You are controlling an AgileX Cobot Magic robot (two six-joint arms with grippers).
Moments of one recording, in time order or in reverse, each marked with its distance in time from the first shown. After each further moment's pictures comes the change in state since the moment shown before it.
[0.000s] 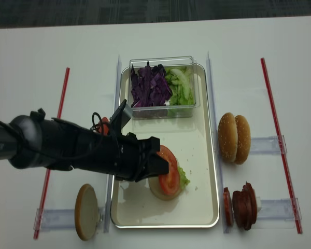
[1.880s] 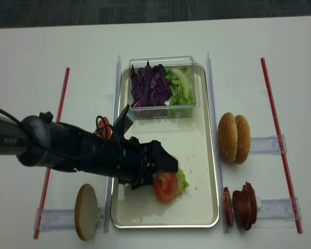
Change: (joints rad) left arm 0.000 0.073 0.000 -0.048 0.047 0.071; right arm 0.000 0.000 0.000 -0.004 0.000 0.006
